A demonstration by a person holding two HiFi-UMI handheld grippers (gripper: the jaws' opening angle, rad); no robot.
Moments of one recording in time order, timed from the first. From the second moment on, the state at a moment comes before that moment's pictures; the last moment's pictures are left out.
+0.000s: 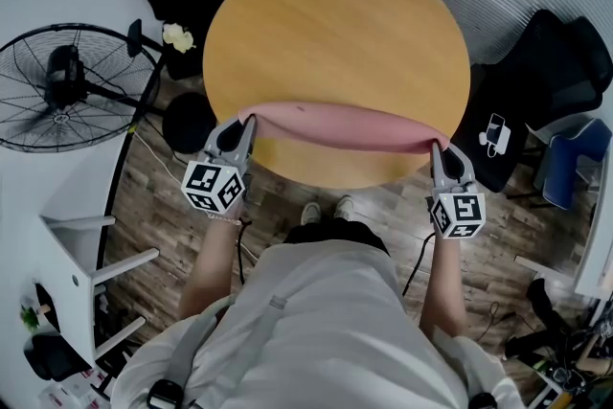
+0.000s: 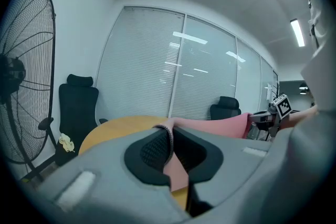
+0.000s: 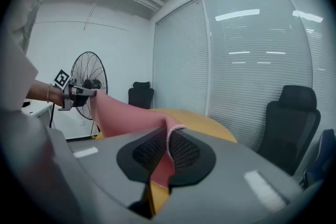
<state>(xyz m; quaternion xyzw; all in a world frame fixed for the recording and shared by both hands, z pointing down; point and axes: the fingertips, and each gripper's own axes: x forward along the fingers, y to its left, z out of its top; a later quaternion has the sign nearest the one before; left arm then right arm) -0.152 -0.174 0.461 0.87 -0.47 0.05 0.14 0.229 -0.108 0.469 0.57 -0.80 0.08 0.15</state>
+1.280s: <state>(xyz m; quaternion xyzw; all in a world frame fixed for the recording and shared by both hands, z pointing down) -0.158 -0.184 0.348 0.86 -0.50 -0.02 0.08 0.224 -0.118 0.349 0.59 -0.80 0.00 0.11</state>
